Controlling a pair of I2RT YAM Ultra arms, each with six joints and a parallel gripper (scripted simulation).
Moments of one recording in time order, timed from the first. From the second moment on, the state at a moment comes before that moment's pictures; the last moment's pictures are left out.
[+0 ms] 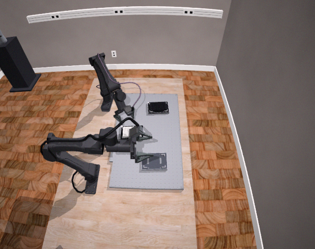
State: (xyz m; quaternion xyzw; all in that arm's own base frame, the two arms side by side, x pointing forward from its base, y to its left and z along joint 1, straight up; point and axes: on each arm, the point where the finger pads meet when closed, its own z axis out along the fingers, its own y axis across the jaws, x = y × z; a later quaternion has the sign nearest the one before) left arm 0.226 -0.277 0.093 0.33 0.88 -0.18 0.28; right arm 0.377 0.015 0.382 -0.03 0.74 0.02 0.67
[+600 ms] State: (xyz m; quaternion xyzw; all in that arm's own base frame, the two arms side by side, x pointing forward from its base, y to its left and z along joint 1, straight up) left arm 0.233 -0.288 0.077 0.11 0.98 -0.08 0.12; right arm 0.211 0.126 0.357 -0.27 0.77 0.20 0.54
